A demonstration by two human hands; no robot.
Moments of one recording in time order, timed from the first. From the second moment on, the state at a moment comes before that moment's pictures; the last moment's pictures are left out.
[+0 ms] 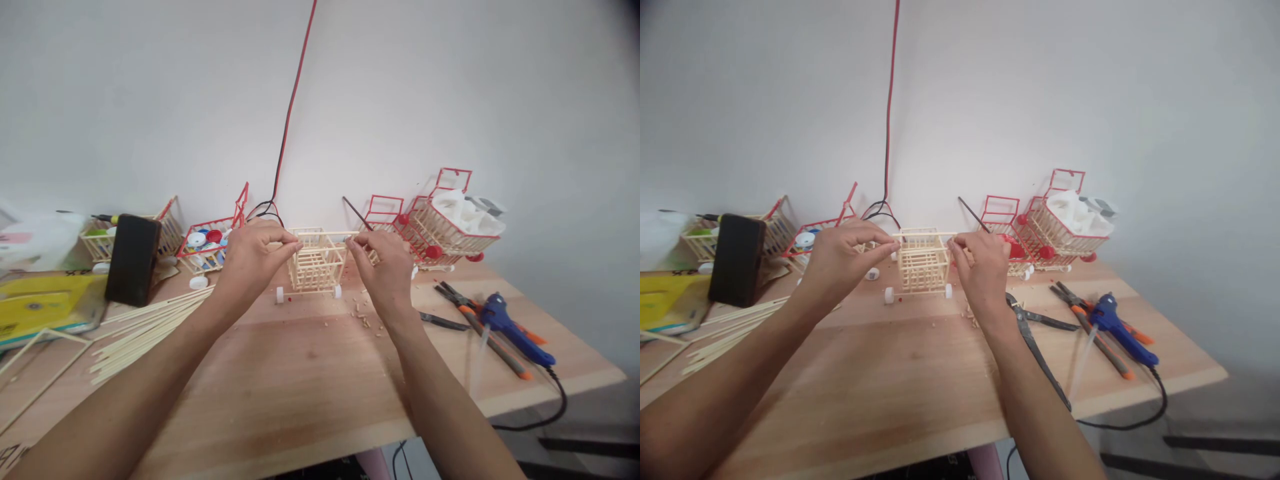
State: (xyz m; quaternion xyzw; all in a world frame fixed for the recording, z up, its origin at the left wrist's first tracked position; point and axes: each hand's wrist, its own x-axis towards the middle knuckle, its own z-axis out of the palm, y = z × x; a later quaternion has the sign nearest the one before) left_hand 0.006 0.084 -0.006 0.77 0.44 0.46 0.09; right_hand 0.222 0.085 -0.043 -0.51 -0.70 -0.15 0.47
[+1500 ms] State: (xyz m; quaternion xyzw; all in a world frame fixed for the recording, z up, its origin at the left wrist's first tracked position) left_hand 0.005 0.083 -0.005 0.77 0.44 0.46 0.09; right_hand 0.222 0.086 -0.043 -0.51 -0.70 -0.14 0.48
